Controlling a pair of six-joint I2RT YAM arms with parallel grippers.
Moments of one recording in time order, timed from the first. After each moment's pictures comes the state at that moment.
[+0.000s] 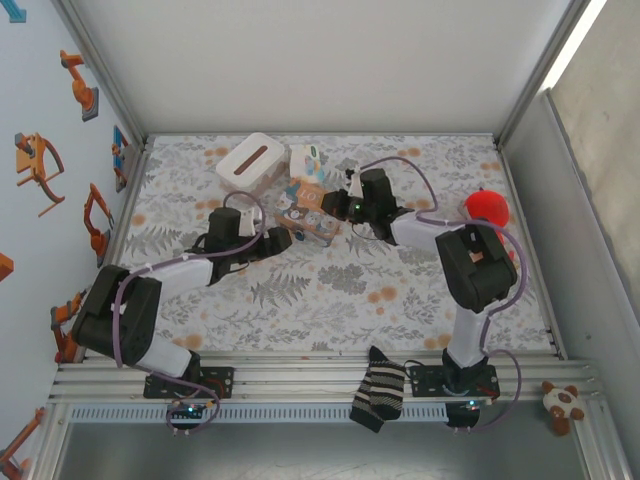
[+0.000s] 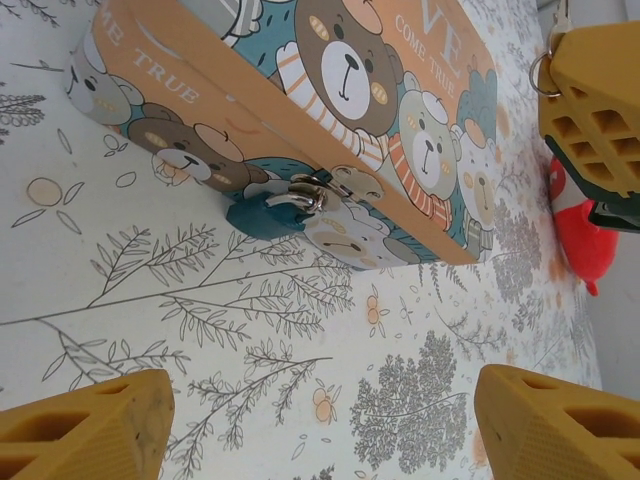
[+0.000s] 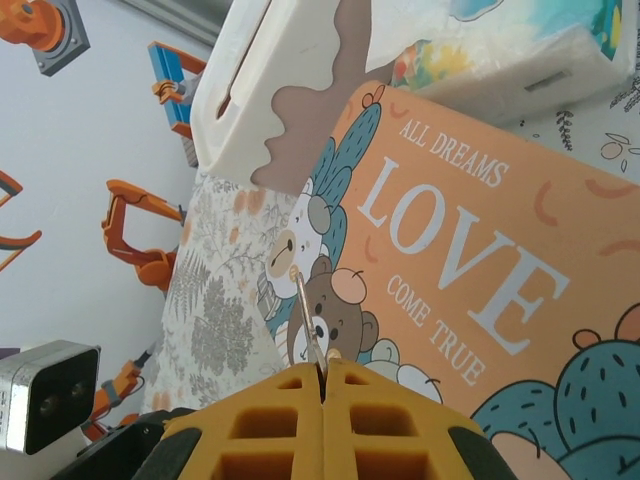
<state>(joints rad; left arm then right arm) -0.42 1.50 0.62 0.21 0.48 -0.65 0.50 1.89 1.10 0.31 -0.51 0.81</state>
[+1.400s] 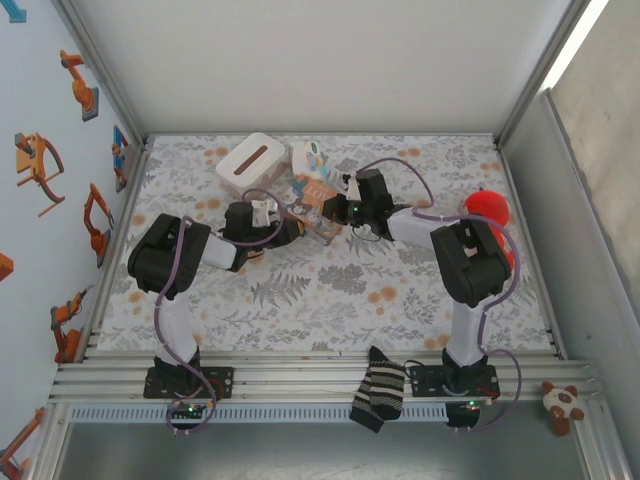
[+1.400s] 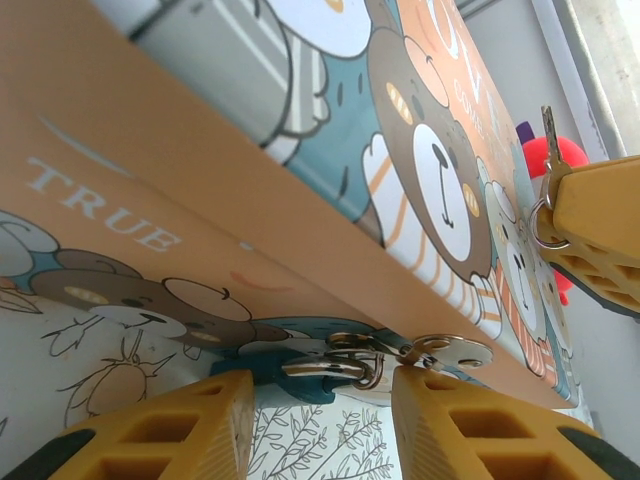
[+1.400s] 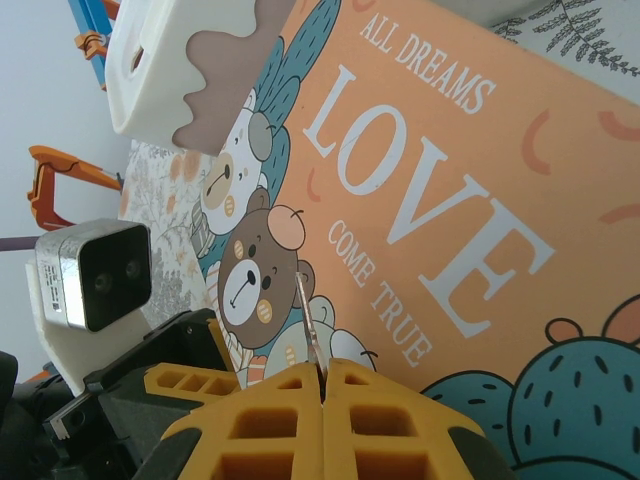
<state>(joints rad) -0.40 1.99 0.77 0.71 0.66 -0.67 0.49 1.93 1.15 0.16 -0.50 0.72</state>
